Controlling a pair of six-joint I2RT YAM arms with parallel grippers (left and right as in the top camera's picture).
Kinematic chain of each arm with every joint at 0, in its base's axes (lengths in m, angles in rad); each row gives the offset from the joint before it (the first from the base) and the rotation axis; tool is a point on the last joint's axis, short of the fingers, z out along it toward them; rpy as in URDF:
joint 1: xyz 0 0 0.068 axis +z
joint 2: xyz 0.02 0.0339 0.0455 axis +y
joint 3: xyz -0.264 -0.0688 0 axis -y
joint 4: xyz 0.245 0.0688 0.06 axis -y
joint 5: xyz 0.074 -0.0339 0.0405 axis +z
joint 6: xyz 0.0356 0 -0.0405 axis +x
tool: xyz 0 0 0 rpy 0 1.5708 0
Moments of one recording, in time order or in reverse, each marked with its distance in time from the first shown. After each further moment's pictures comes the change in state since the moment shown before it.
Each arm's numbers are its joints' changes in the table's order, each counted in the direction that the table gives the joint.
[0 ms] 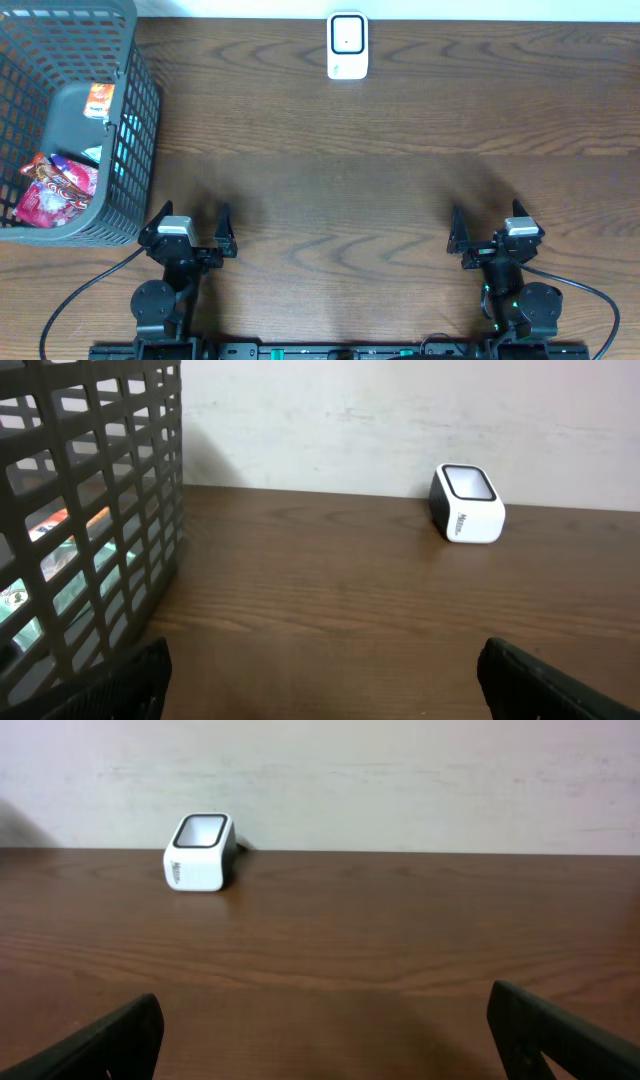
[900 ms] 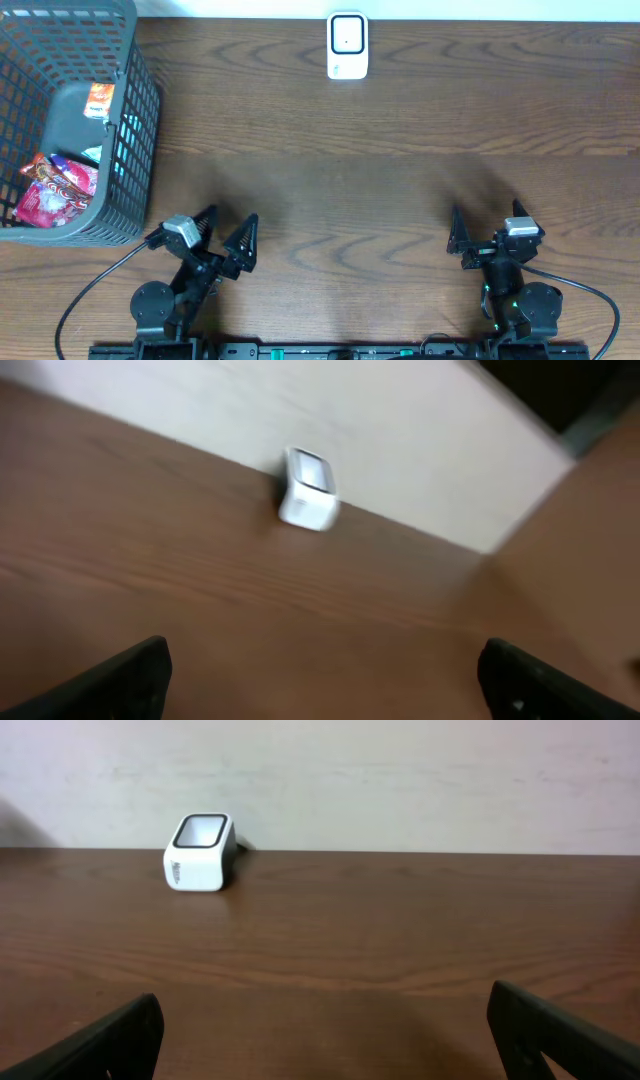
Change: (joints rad) left arm -0.001 0.000 0.003 0.029 -0.356 -0.445; right arm 0.000 0.000 0.000 0.000 0.000 0.000
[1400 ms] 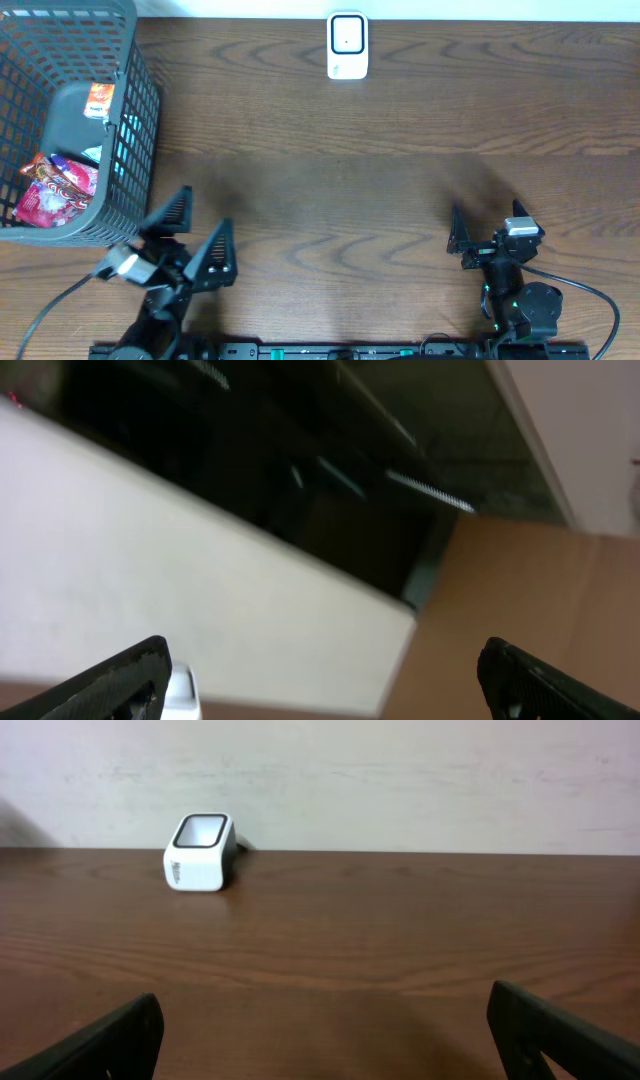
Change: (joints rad) left arm 0.000 0.023 0.095 0.578 0.051 -0.245; right arm 0.000 0.000 0.000 0.000 0.000 0.000
